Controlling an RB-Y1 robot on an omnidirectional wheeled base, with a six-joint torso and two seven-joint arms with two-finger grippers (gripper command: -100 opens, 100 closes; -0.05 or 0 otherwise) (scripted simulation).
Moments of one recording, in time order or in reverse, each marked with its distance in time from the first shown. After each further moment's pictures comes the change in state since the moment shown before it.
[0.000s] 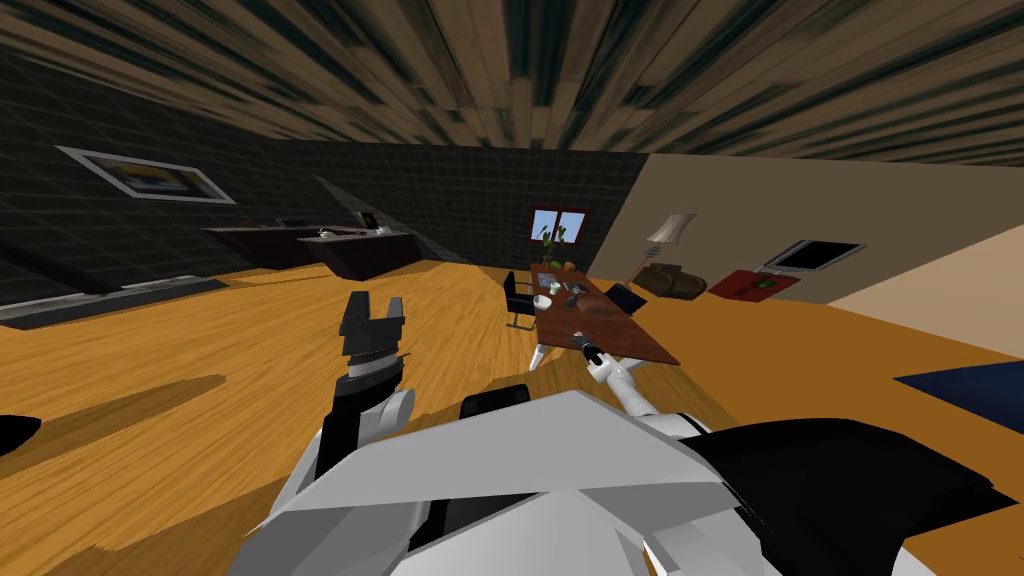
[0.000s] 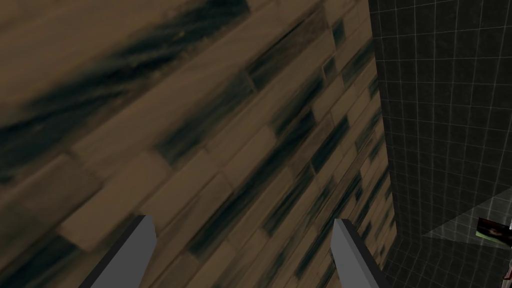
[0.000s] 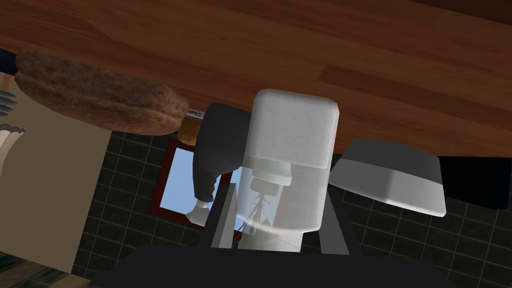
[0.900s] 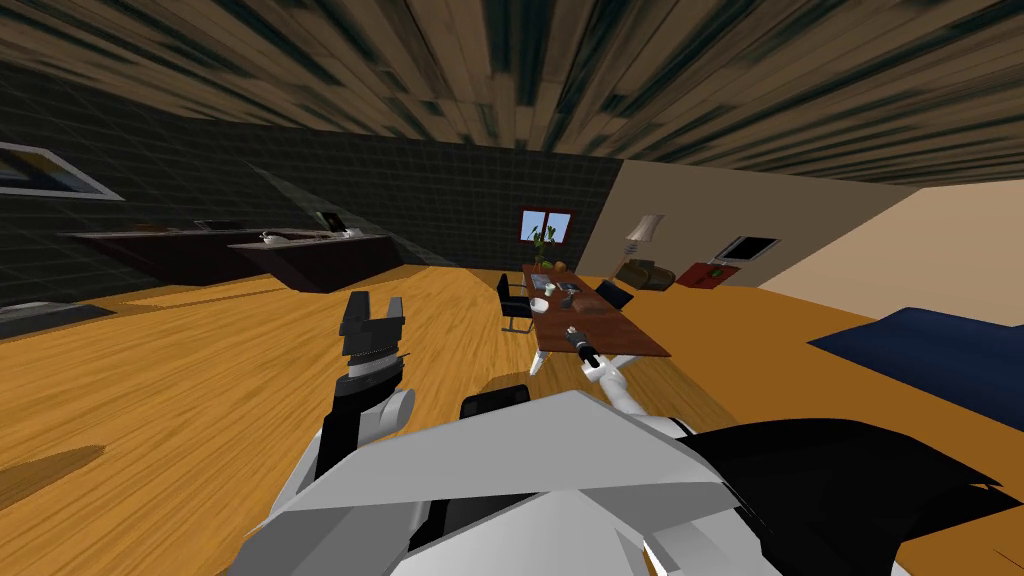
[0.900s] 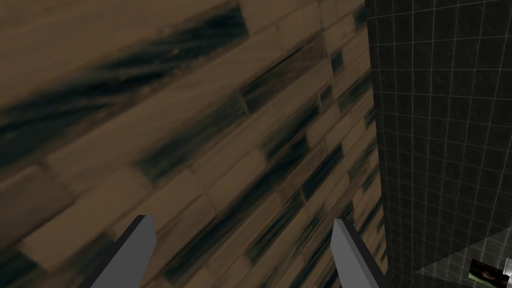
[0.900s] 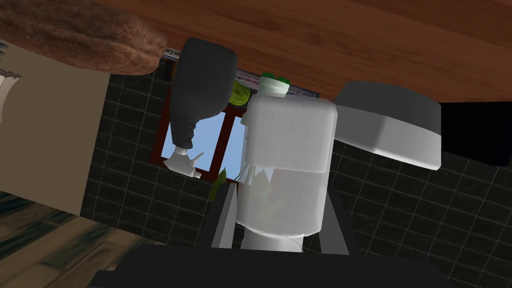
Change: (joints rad) left arm 0.000 0.000 0.000 0.000 0.000 0.000 0.000; right arm -0.020 0.103 -0.120 0.006 0.012 -0.204 0.214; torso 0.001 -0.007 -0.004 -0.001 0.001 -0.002
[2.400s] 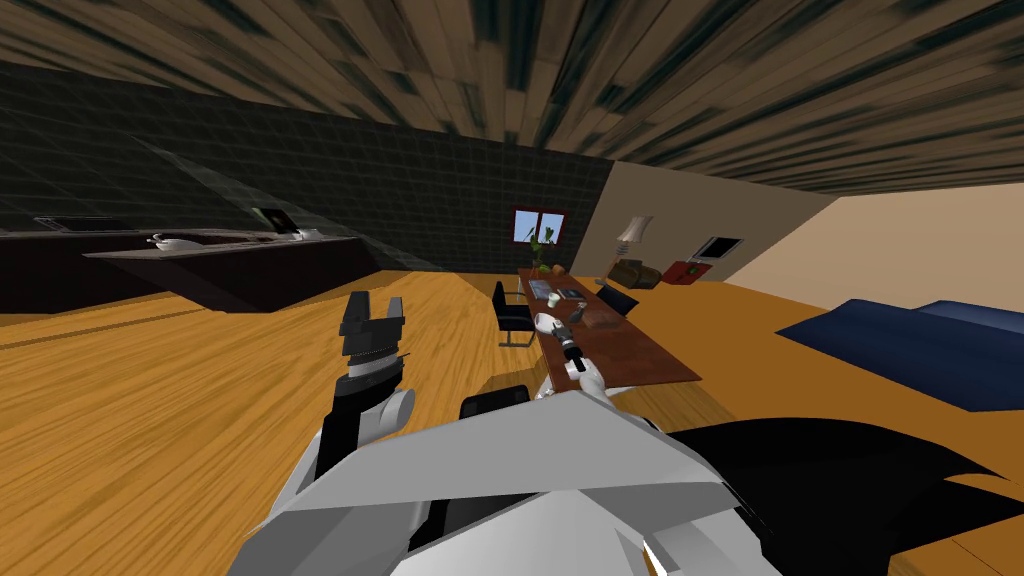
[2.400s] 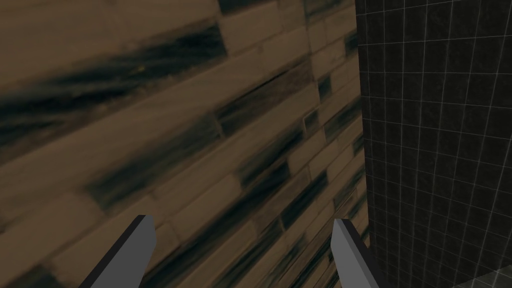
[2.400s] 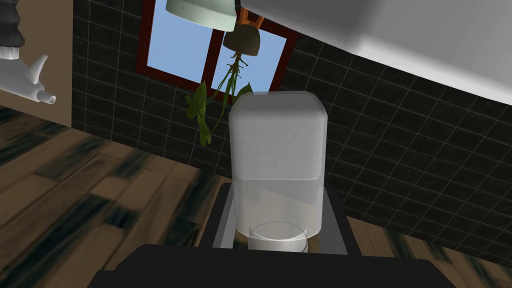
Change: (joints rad) left arm 0.000 0.000 0.000 0.000 0.000 0.000 0.000; right arm -0.078 0.211 -0.173 0.051 0.047 -0.359 0.266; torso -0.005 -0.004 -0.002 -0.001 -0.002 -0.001
